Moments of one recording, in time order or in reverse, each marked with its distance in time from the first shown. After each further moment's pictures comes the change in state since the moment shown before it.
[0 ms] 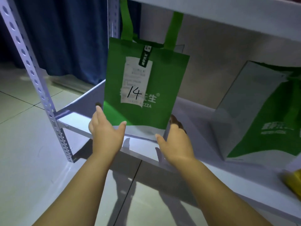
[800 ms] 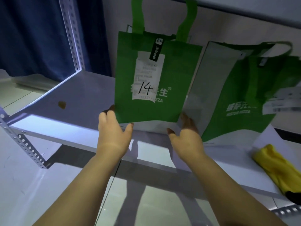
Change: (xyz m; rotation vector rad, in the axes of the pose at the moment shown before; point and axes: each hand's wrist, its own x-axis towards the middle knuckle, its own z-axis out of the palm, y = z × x) left_hand -0.054 0.066 0.063 0.049 -0.207 0.147; right_hand -0.004 0.108 -0.045 0.049 0.177 0.140
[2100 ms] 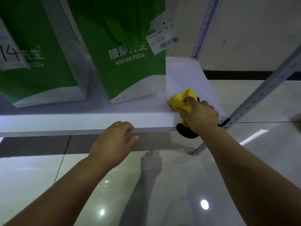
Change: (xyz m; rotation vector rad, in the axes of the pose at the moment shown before) left_hand -0.187 0.103 0.136 0.270 -0.597 0.422; right_hand -0.055 0.281 -0.150 -0.444 -0.080 0.299
